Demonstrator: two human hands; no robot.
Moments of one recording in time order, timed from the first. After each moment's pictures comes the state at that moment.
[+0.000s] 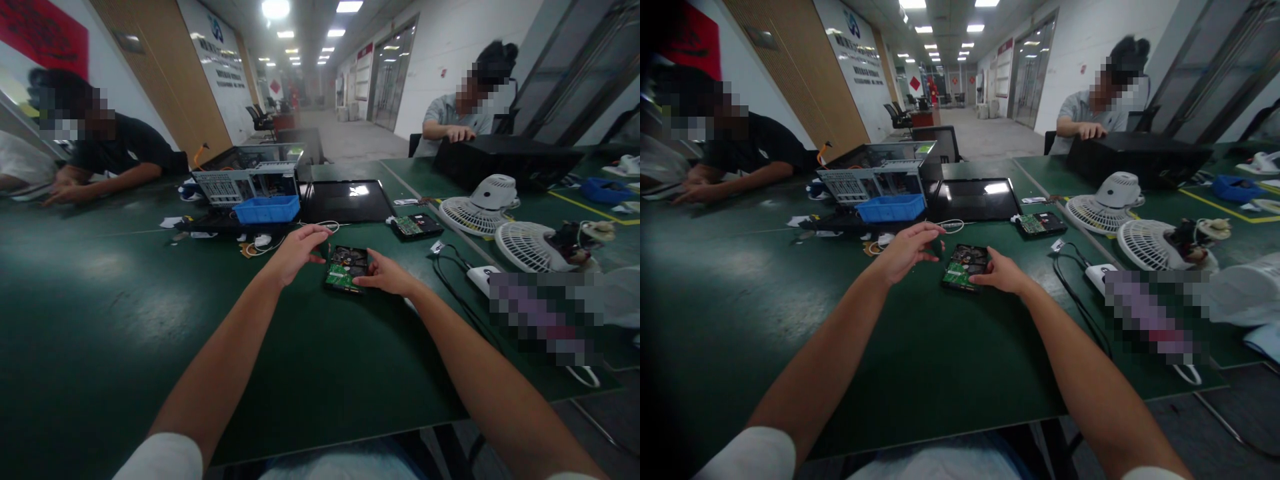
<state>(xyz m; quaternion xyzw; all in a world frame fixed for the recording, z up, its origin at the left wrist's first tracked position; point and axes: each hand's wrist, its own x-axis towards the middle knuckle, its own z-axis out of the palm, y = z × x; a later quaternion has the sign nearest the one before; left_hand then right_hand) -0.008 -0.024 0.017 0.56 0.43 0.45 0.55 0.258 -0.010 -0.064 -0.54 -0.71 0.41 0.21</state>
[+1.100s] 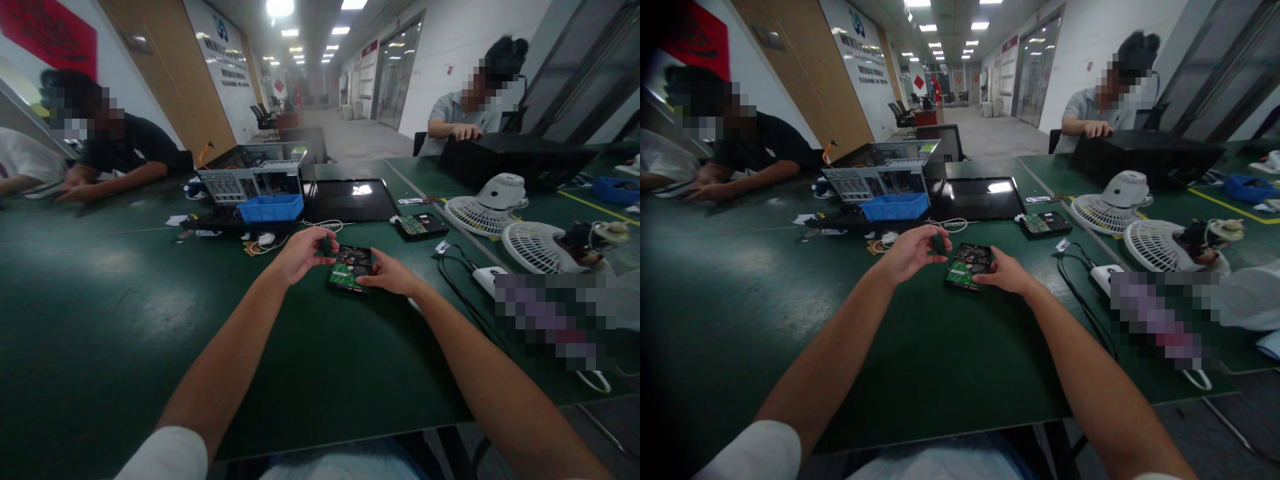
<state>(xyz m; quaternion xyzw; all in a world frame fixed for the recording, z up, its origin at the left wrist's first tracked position) -0.007 -0.024 0.015 0.48 0.38 0.47 0.64 0.257 -0.010 -0.064 -0.54 -0.71 0.40 0.22</state>
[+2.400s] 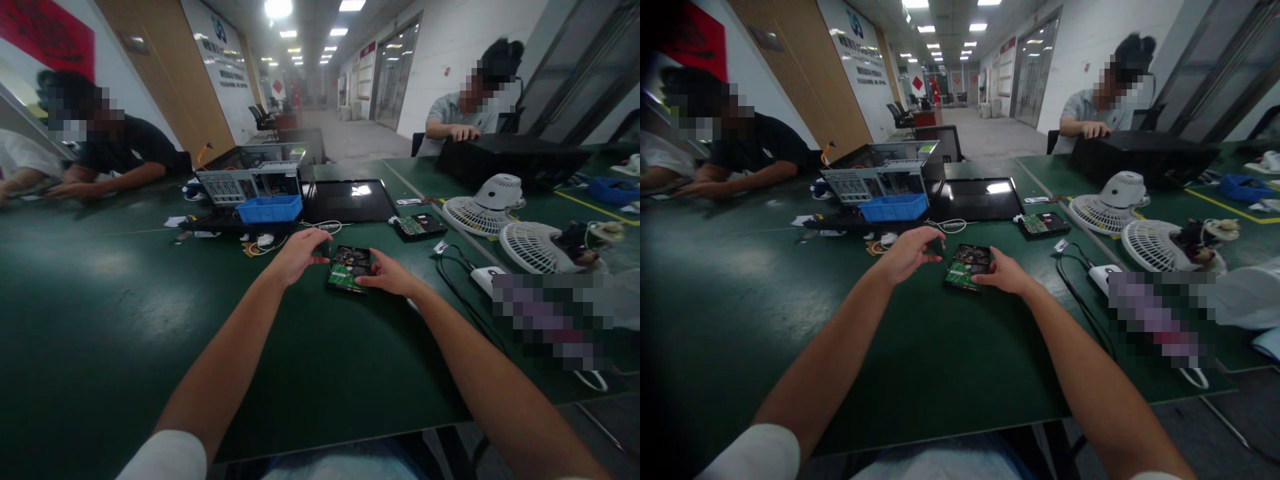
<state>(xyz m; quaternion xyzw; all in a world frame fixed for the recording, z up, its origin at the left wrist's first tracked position) -0.007 -0.022 0.012 0.53 0.41 0.47 0.58 0.256 -0.011 -0.062 -0.54 -0.71 0.40 0.22</state>
